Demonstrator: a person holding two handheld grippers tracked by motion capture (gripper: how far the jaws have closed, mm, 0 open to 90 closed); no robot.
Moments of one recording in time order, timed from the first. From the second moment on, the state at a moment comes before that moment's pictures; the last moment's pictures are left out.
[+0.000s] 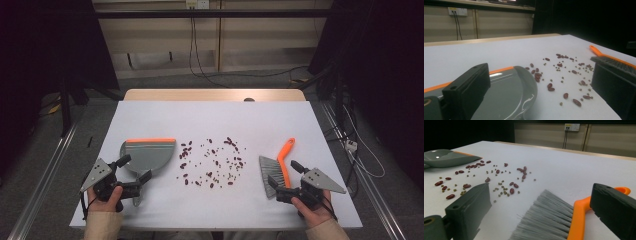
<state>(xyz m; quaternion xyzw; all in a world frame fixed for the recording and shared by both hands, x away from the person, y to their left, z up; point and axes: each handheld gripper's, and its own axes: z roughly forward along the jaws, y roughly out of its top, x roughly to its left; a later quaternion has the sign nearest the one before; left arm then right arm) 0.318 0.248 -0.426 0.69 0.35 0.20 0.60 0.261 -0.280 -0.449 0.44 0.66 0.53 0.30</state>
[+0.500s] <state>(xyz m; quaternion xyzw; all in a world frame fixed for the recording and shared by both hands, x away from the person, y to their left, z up) 0.319 0.248 -0.426 0.69 0.35 0.20 0.60 0.275 -0.284 -0.444 0.47 0.66 0.49 0.32</state>
